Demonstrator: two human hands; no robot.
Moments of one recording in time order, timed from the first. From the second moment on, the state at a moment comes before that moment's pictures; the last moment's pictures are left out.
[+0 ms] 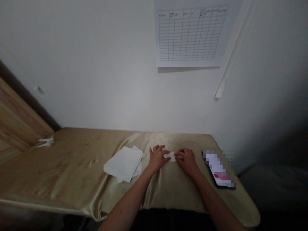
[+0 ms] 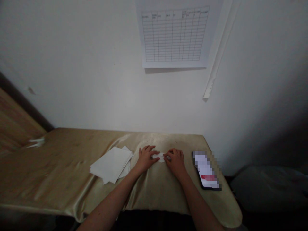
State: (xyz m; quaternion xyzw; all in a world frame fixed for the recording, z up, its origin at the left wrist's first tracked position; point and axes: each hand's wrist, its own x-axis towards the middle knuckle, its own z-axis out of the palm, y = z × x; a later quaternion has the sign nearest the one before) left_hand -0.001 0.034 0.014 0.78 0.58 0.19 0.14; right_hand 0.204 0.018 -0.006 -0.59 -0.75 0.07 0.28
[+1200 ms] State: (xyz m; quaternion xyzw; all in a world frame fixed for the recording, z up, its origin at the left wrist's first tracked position) left_hand 0.005 0.026 0.032 0.78 0.53 0.30 0.12; right_hand 0.211 0.024 -0.003 -0.55 -0.73 0.08 0.39
